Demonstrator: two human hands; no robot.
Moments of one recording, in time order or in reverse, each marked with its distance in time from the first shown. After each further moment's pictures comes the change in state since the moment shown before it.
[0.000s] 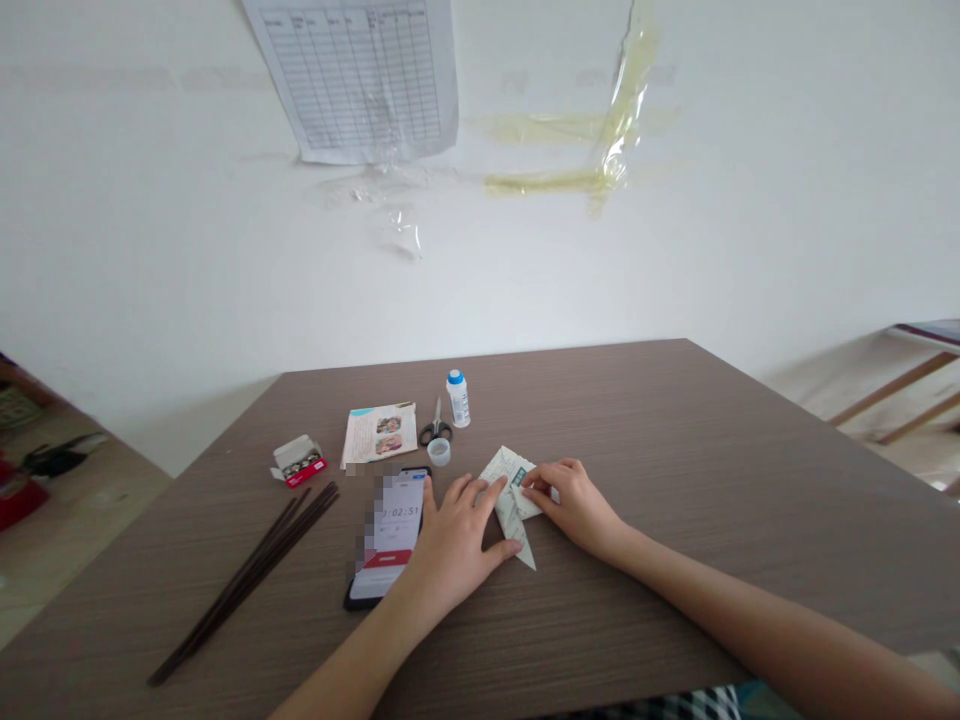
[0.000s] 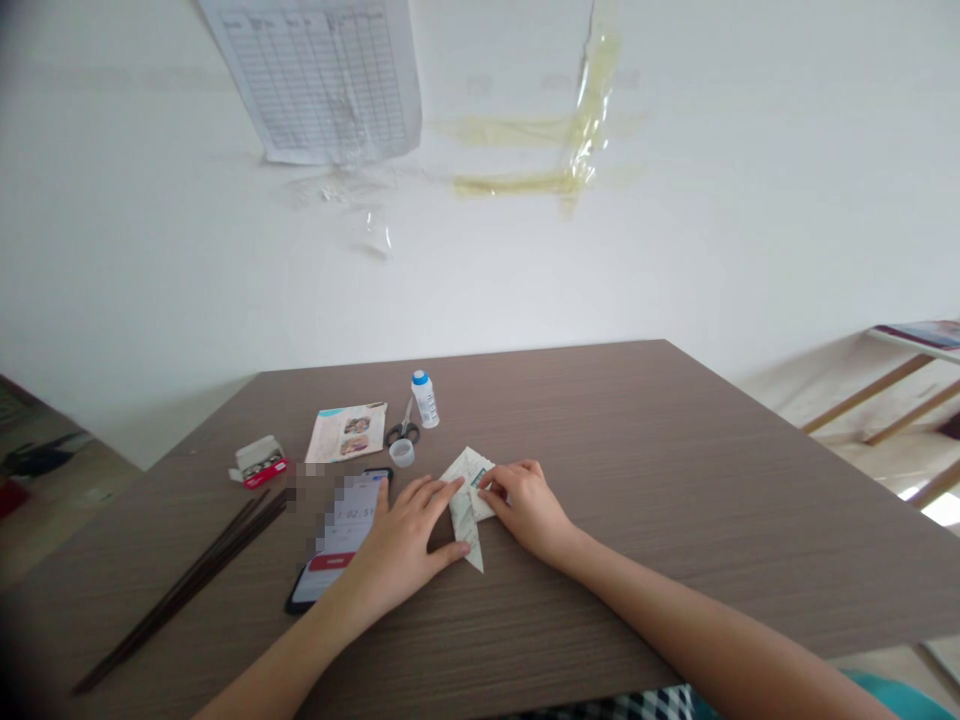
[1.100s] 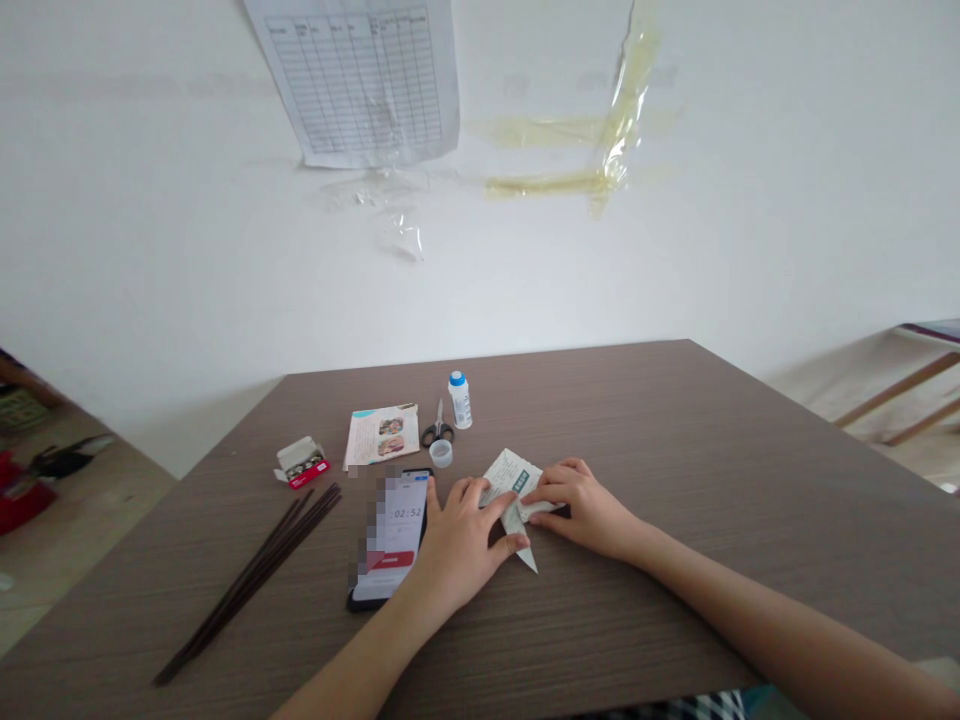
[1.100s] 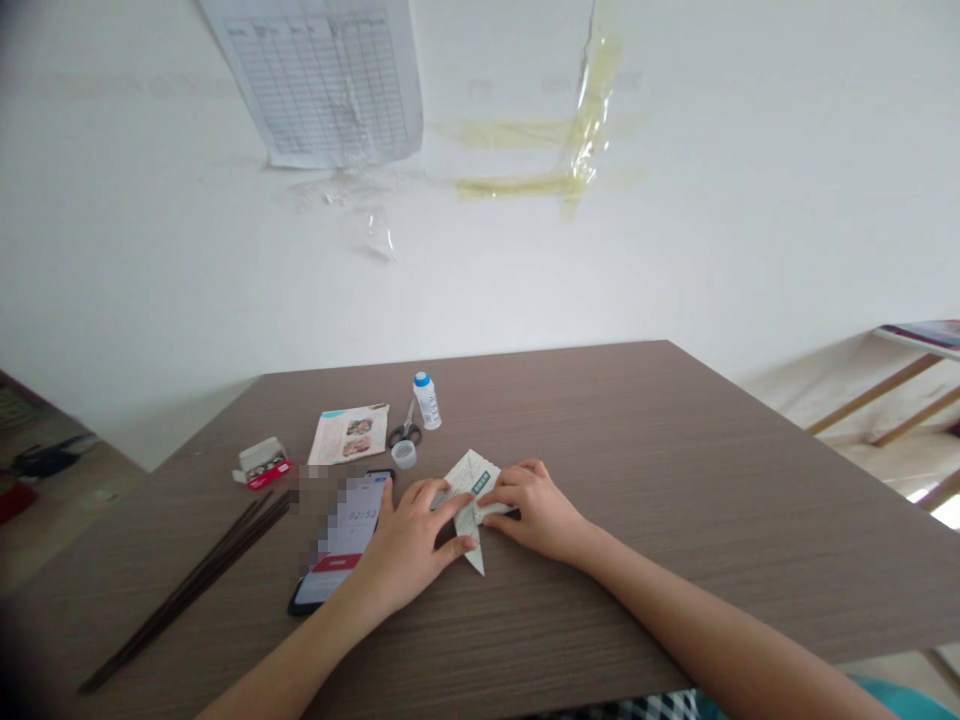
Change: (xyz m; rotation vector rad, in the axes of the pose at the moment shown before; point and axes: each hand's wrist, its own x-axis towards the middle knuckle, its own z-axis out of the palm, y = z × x) left_hand 0.003 0.007 0.000 -0.003 0.034 0.010; right_hand -0.007 0.005 -0.026 -0.078 -0.195 -0.229
